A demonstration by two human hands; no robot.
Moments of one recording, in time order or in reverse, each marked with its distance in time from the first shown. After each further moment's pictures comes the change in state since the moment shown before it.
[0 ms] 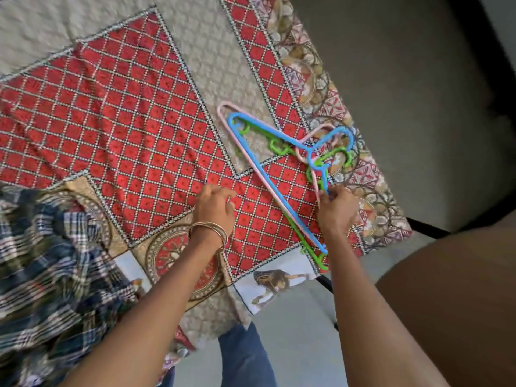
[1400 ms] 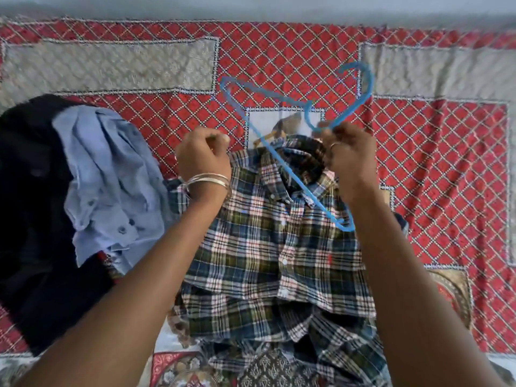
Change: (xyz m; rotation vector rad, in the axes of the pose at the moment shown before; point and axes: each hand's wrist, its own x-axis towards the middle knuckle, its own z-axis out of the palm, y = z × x) left_hand -0.090 -0.437 -0.383 -0.229 0.962 -0.408; right_hand -0.463 -0.384 0.172 0.692 -0.746 -0.676
